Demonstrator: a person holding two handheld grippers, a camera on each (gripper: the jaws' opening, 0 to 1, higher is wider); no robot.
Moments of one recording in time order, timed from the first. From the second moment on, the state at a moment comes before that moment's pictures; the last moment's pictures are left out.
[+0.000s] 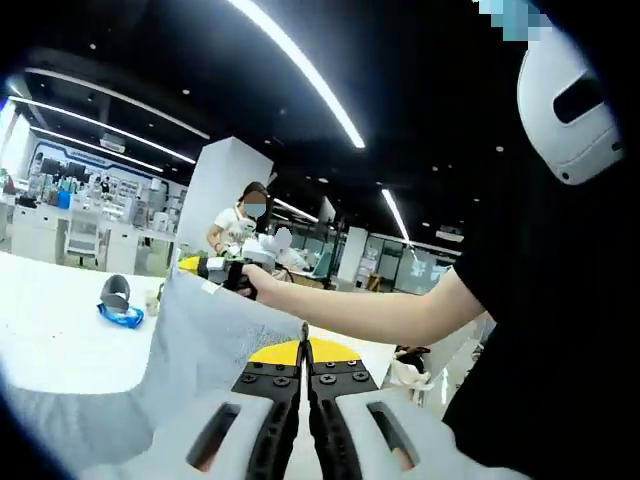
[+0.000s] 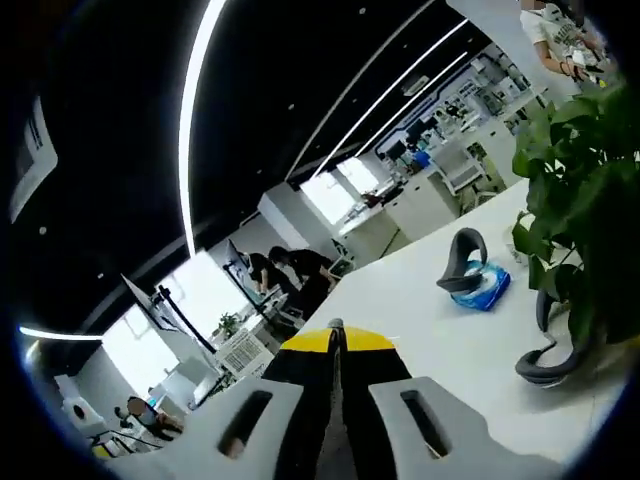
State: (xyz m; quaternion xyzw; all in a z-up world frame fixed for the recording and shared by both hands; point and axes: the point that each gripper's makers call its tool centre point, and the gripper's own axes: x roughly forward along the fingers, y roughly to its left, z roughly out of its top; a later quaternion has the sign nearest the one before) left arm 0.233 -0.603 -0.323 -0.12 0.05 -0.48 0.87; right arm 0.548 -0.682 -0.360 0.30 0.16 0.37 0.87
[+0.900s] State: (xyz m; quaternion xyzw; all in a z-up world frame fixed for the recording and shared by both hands) left arm 0.201 -0.488 -0.332 -0.10 0.06 -0.44 0.89; right arm 0.518 -0.545 -0.332 0.26 0.20 0.44 0.84
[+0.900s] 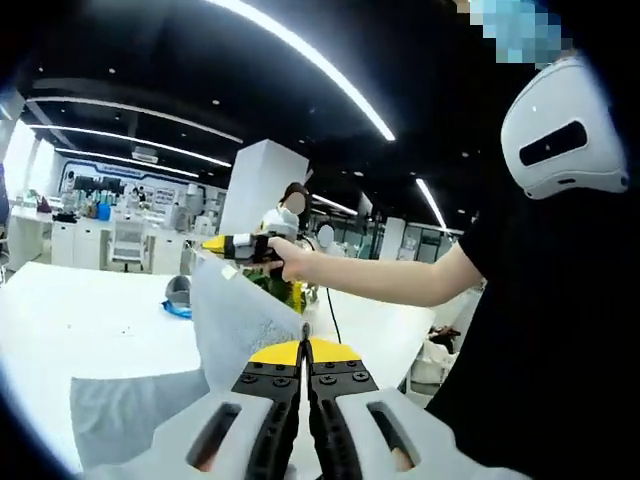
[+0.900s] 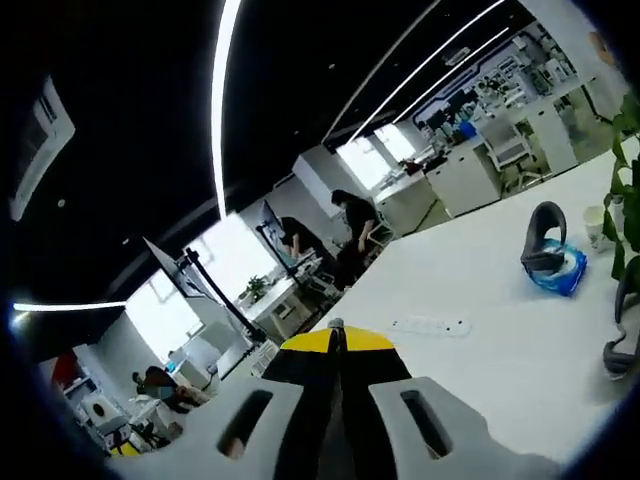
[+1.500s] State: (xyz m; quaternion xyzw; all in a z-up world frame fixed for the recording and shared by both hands) left arm 0.200 -0.427 -0.368 -0.11 0.09 -0.42 0.90; right arm 0.521 -0.506 -0.369 0.22 0.26 0.39 0.85
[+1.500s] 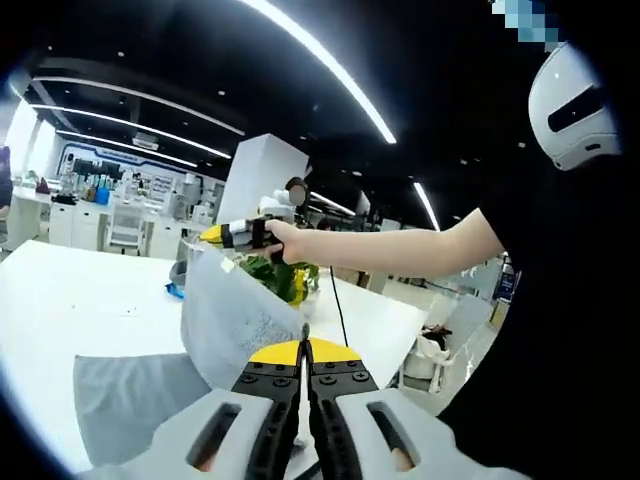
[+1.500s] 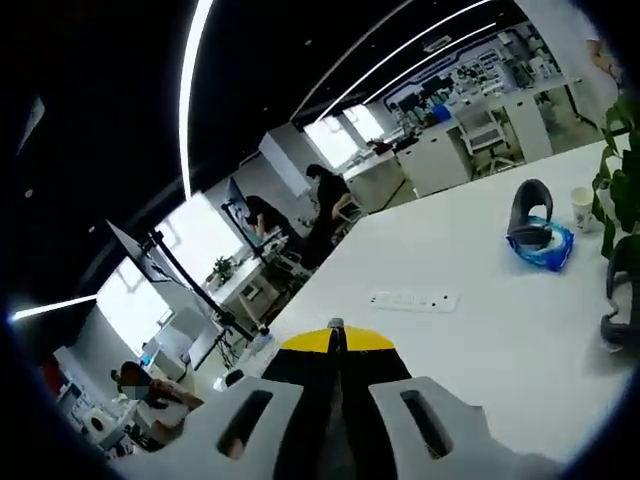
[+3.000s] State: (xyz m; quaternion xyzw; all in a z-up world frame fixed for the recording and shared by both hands) left arm 0.194 -0.322 -0.459 -0.09 0.17 -0.39 0.90; right arm 0.510 -0.417 -0.439 0.32 0.30 0.34 0.83
